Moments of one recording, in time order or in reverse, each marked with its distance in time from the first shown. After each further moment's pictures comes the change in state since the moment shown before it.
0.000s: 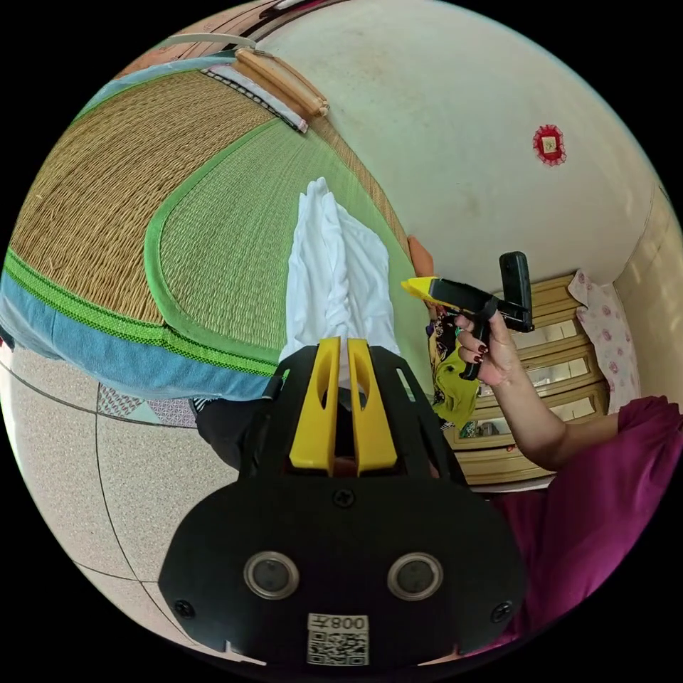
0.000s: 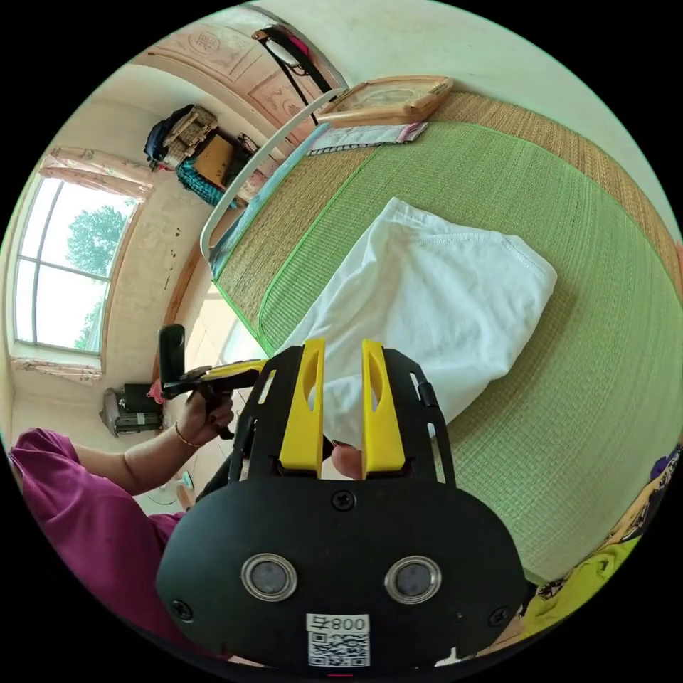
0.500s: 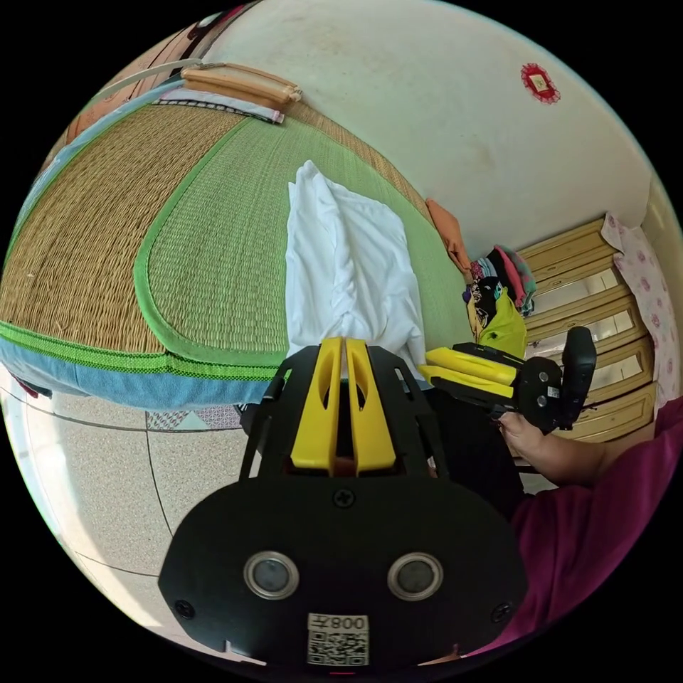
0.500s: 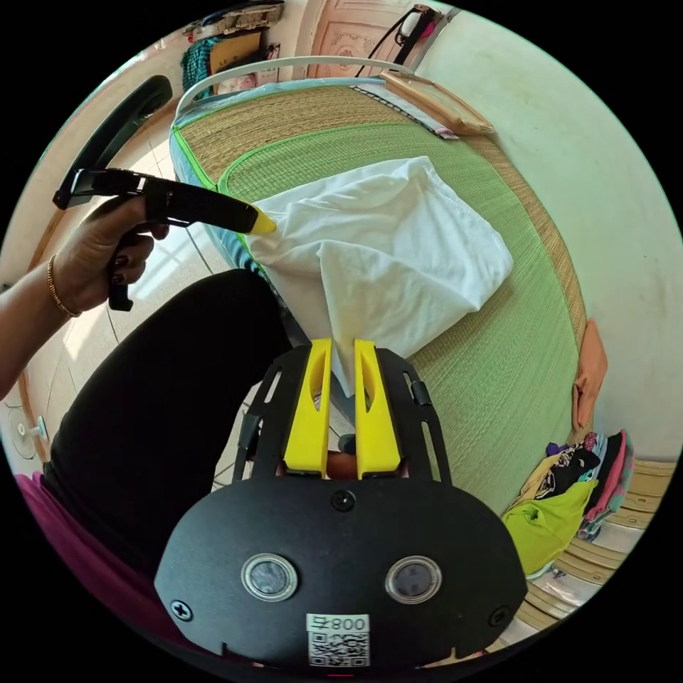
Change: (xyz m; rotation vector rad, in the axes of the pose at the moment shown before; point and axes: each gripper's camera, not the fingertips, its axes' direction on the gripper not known) left arm 0.031 0.003 0.021 -0.092 -0.215 0.095; right arm -0.138 0.111 0.133 -0.084 0.580 -0.222
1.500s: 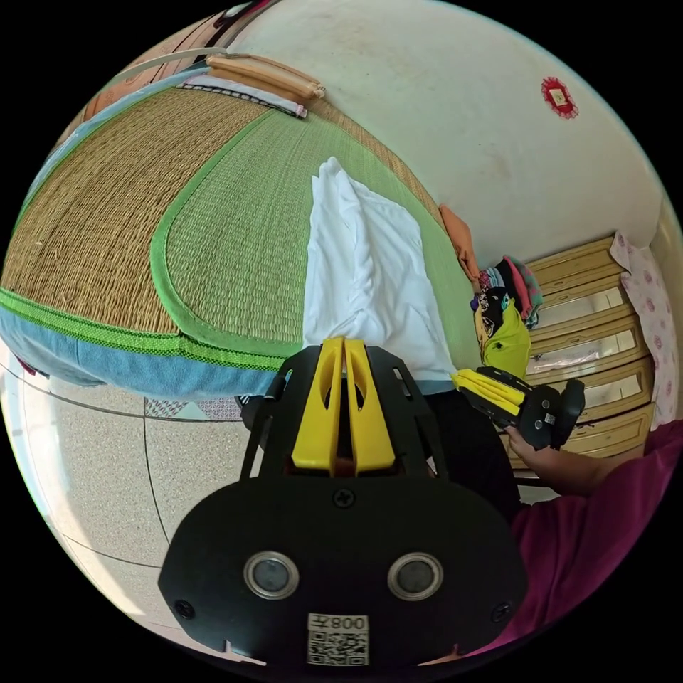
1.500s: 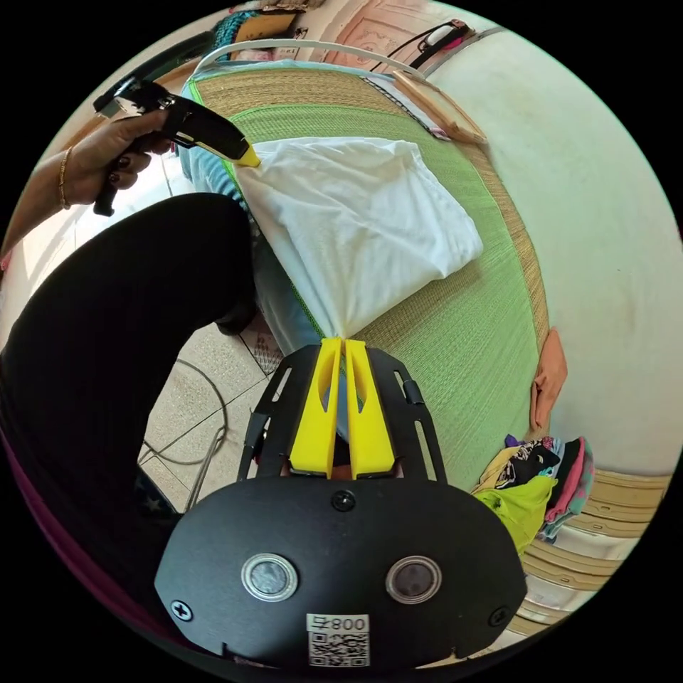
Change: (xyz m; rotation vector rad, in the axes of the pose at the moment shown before) left arm 0.026 0.004 0.026 0.008 0.011 -0.067; right arm -0.061 0.071 0.021 -0.018 0.168 -0.129
